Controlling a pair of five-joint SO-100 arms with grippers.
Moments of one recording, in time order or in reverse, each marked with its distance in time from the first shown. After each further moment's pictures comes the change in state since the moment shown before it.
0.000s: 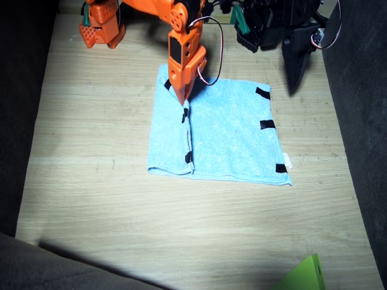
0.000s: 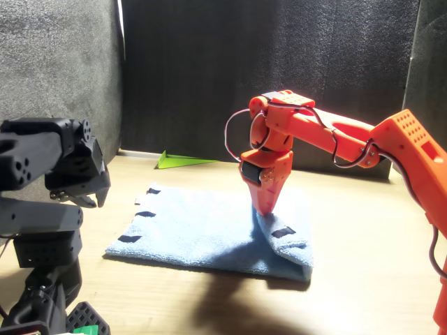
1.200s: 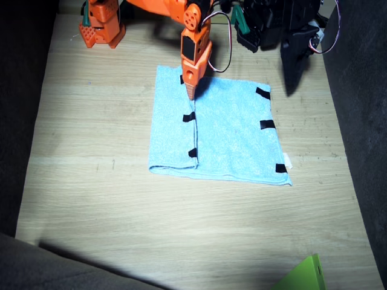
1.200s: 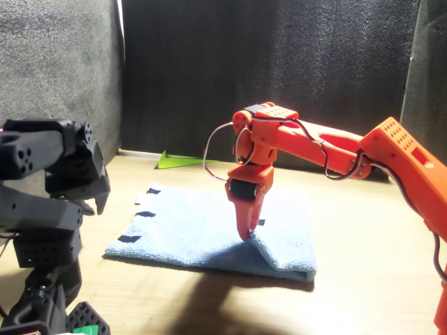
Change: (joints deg) arm 0 0.0 -5.7 -0.2 0.0 0.0; arm 1 7.5 -1.8 -1.6 -0.7 -16.7
